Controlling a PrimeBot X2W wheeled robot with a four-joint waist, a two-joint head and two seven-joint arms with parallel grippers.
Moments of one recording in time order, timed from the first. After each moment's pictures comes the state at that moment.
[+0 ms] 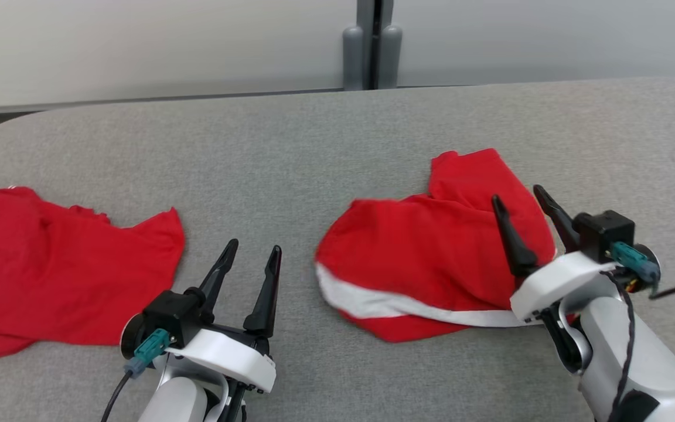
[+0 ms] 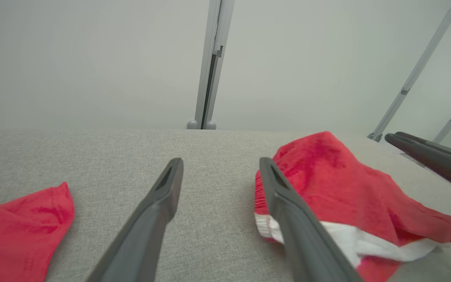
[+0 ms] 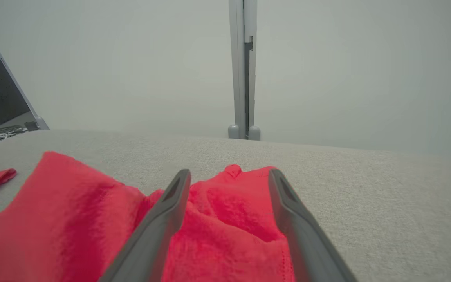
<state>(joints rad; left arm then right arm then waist) -0.21 0.05 -0.29 0.33 -0.34 -0.08 -0.26 -0.54 -0.19 0.39 0.73 0.36 0.13 -0.26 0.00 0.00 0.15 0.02</state>
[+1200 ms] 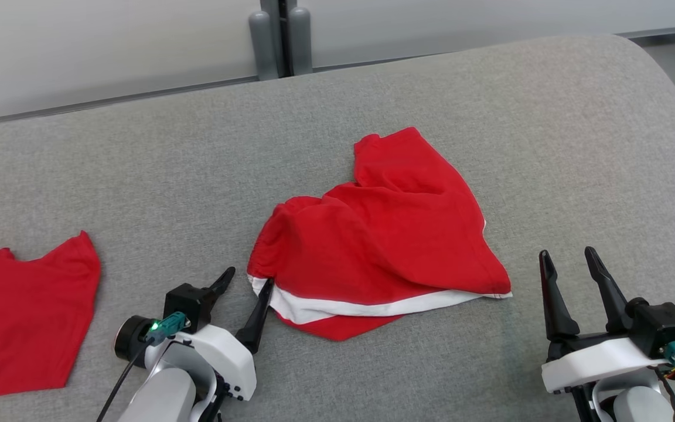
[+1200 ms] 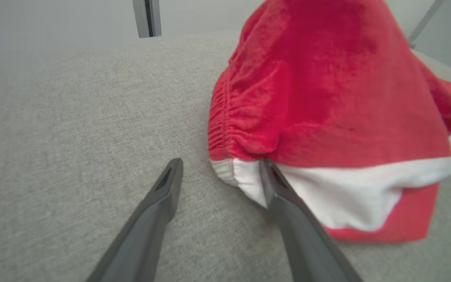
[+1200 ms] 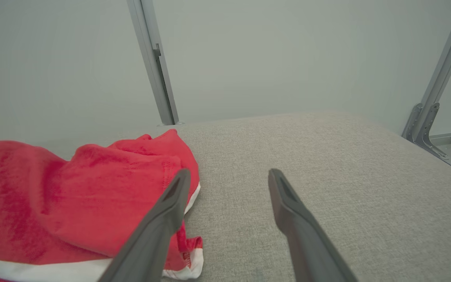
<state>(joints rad) -0.37 0.10 -0.40 0.73 -0.32 -0.13 -0.26 -0.14 -0.11 0.10 0.32 0.22 0.13 -0.26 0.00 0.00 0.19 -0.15</state>
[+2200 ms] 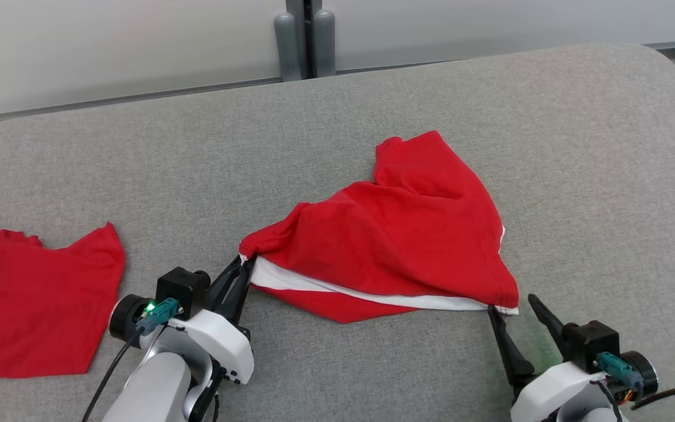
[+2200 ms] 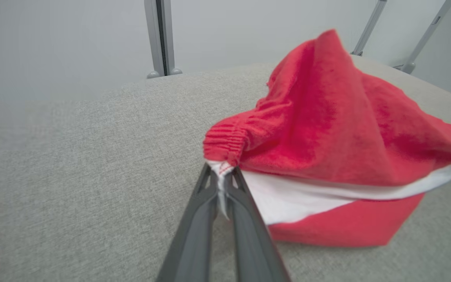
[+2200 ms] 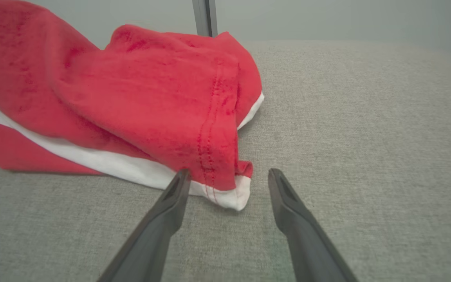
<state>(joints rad) -0.40 0.14 -0.43 0.65 -0.35 -0.13 -0.26 -0.17 -0.15 0.28 0.51 0.21 0.13 -0.21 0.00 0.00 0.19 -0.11</state>
